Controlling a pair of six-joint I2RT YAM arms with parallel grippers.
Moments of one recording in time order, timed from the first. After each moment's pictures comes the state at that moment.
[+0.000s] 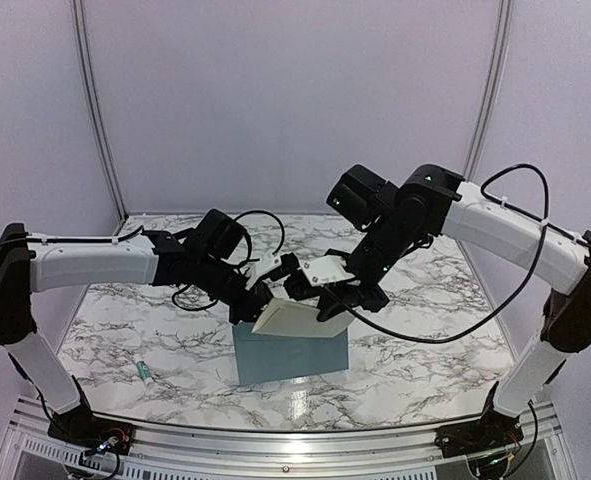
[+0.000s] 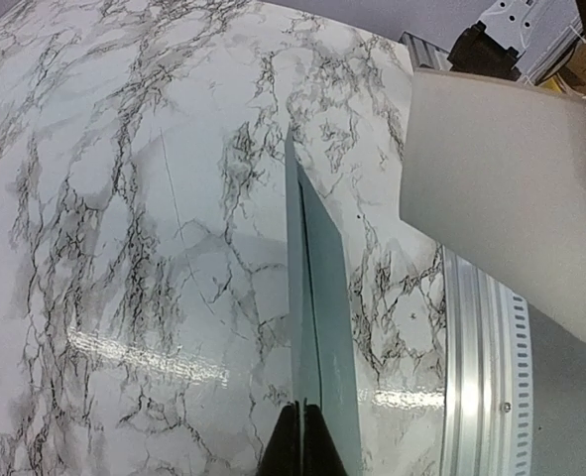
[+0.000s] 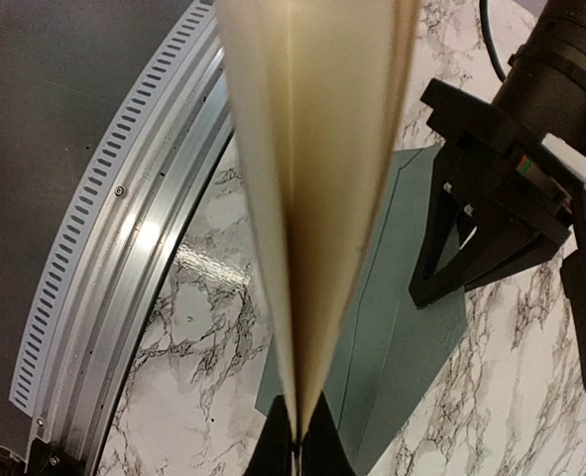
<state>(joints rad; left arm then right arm) -0.84 1.68 1.20 -0.36 0.62 0.25 0.95 1.66 1.71 -1.24 -0.46 -0.97</state>
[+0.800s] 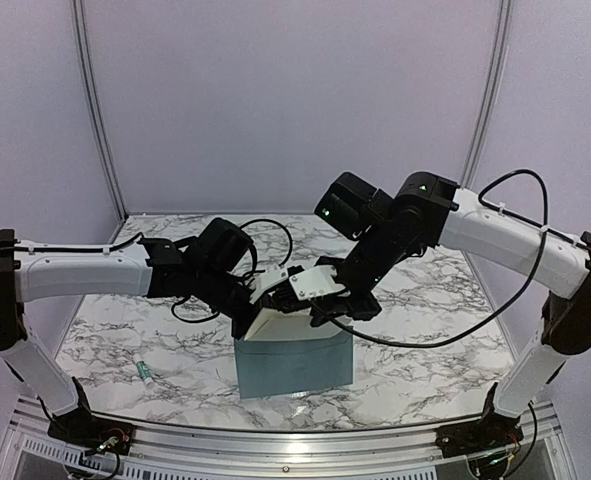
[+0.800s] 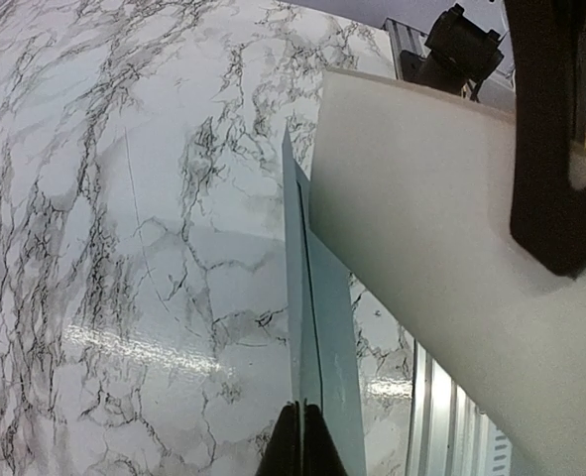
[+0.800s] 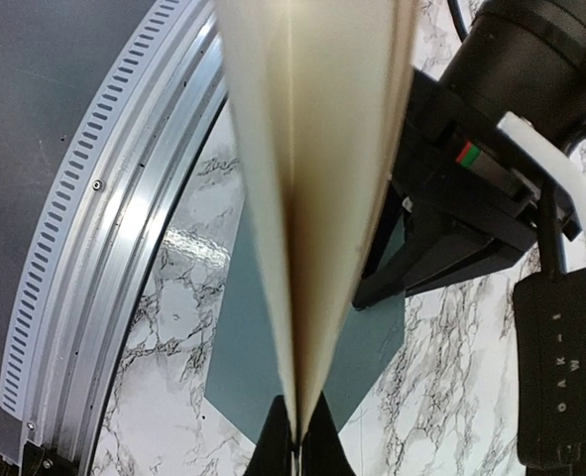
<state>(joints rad) -0.94 1.61 1.16 -0.38 0.54 0.20 1.04 1.66 1.70 -1.20 -0.33 -0.90</state>
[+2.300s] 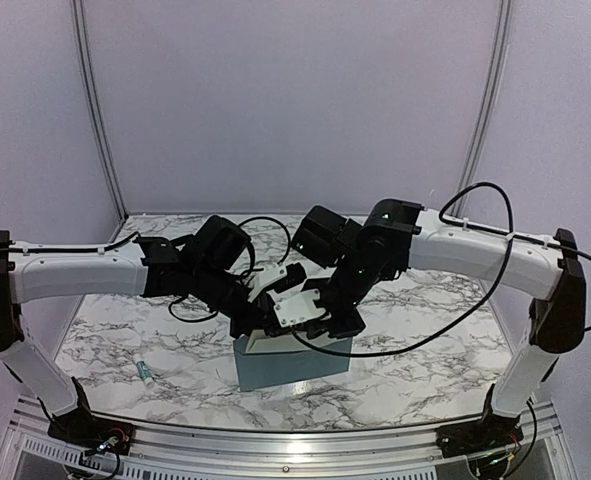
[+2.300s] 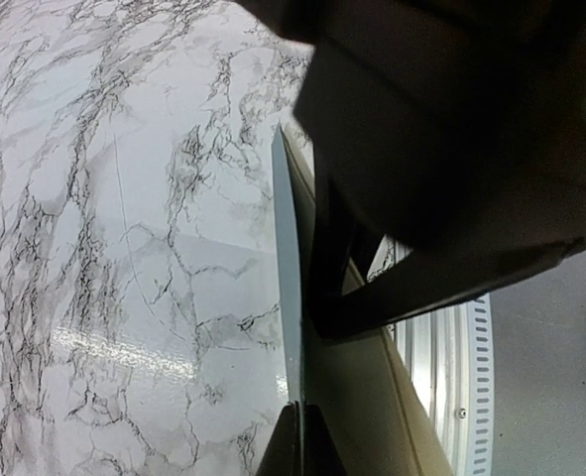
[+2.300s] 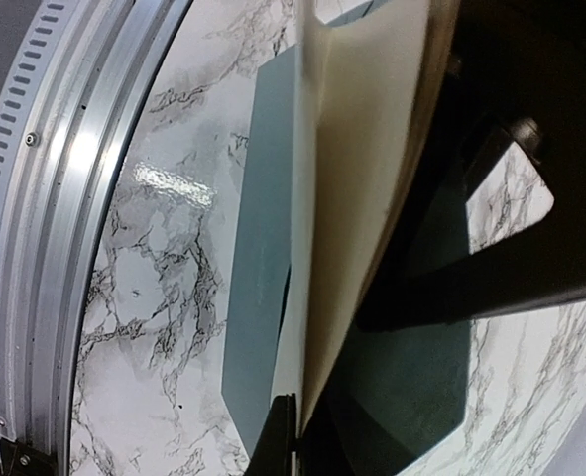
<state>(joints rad) -0.95 1.59 1.16 -0.39 0.57 0.17 1.09 1.74 1.63 -1.13 -0.14 -0.85</state>
